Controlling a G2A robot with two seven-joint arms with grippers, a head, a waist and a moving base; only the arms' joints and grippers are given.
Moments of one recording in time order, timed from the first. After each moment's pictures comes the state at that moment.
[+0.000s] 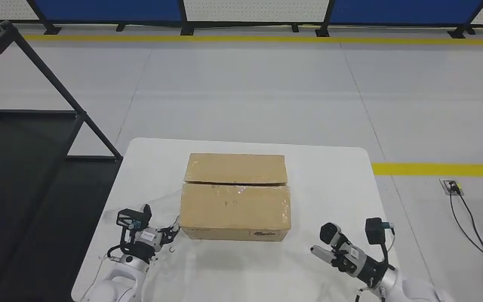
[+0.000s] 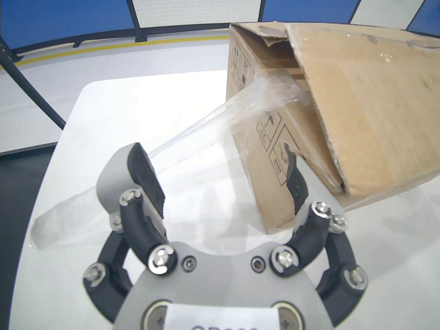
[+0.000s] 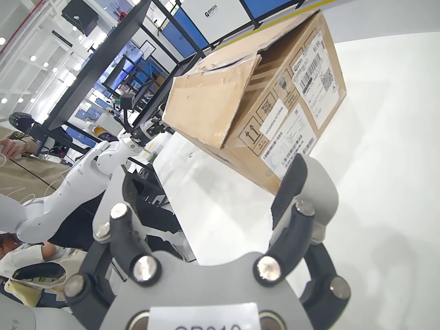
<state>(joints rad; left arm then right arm) 1.44 -1.17 -1.51 -1.71 1.22 -0.16 -0.01 -1.48 -1.12 1.58 -1.79 -0.34 -0.67 0.52</state>
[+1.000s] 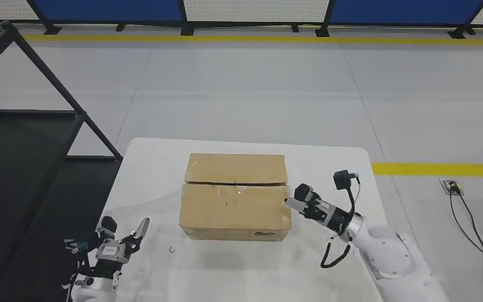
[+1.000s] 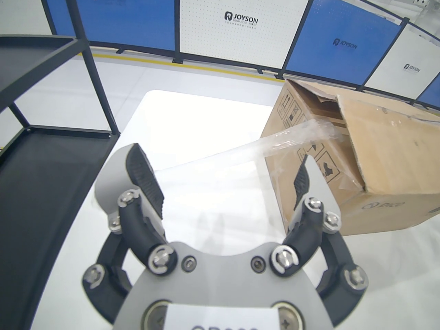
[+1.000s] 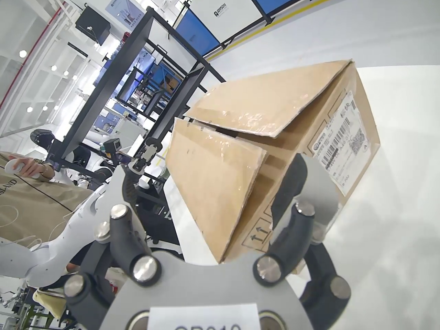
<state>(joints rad) 1.63 -1.18 -1.69 -1.80 1.03 -0.15 0.16 -1.02 -1.14 1.31 -1.53 -0.20 -0.50 0.60</state>
